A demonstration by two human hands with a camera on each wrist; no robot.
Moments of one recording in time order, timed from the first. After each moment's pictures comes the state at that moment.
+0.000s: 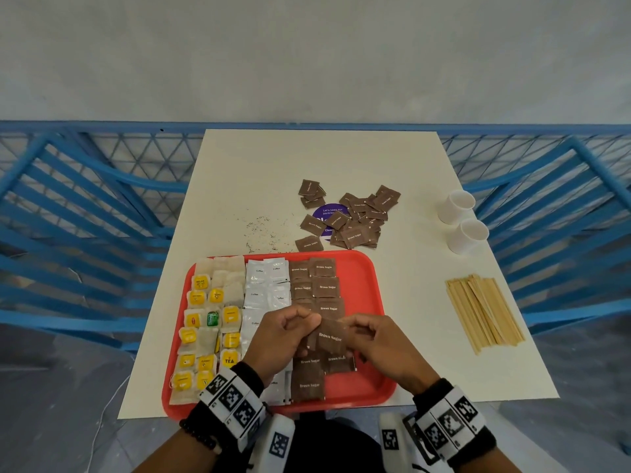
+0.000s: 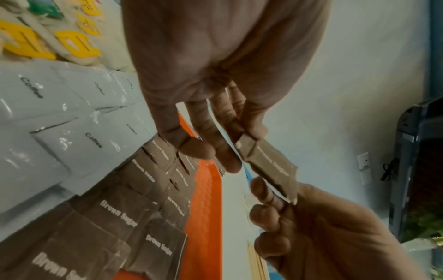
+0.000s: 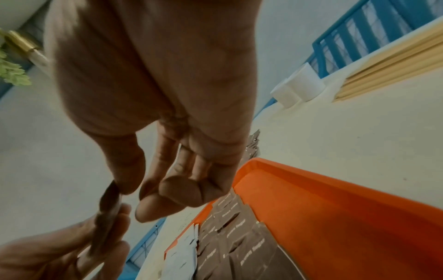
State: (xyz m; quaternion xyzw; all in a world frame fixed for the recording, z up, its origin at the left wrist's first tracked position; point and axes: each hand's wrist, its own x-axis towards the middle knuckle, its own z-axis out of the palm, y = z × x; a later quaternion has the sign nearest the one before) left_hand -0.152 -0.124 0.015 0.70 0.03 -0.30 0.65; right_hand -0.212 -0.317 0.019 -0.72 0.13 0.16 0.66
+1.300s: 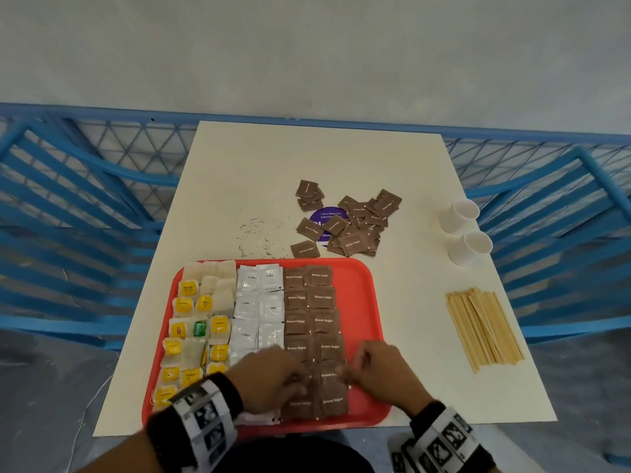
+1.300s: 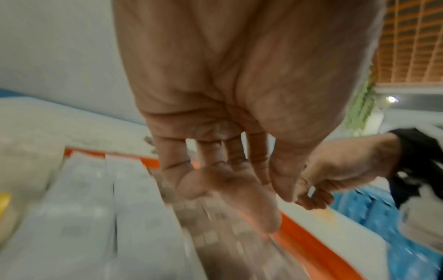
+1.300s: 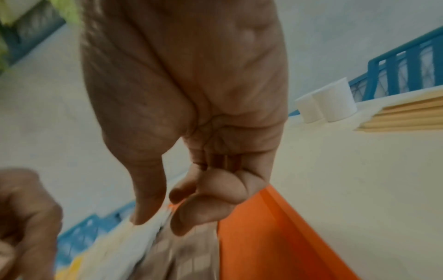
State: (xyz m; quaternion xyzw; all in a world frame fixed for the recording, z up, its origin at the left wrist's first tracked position) left_hand -0.133 -0.104 0.004 0.83 -0.38 -0.38 0.15; right_hand -0.205 -0.332 -0.016 -0.90 0.16 0.23 0.34
